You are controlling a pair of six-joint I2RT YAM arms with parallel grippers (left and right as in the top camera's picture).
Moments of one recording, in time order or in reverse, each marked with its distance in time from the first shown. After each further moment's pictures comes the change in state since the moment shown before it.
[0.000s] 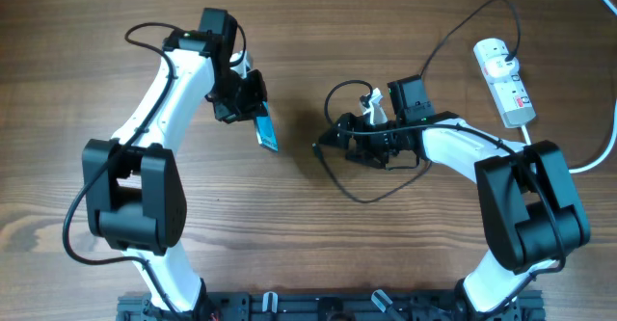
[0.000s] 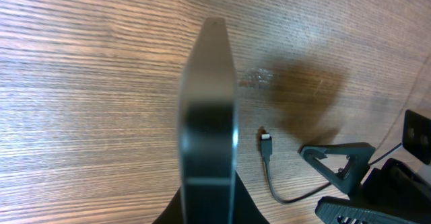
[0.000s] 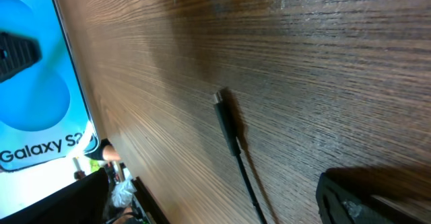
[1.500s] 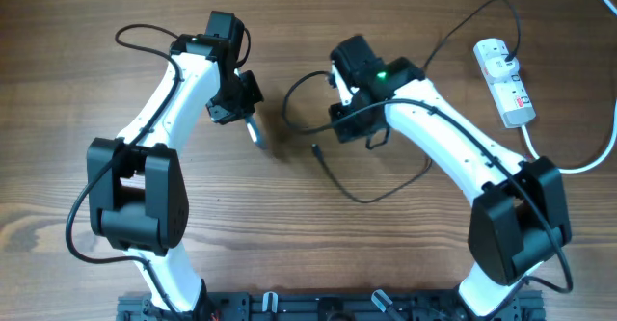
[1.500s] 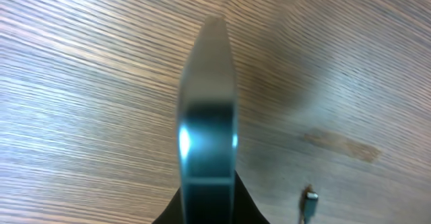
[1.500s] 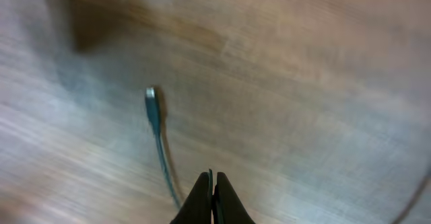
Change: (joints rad) left arm -0.018 0.000 -0.027 0.053 -0.259 -0.175; right arm 0.231 -0.005 0.551 -0.770 0.757 -0.404
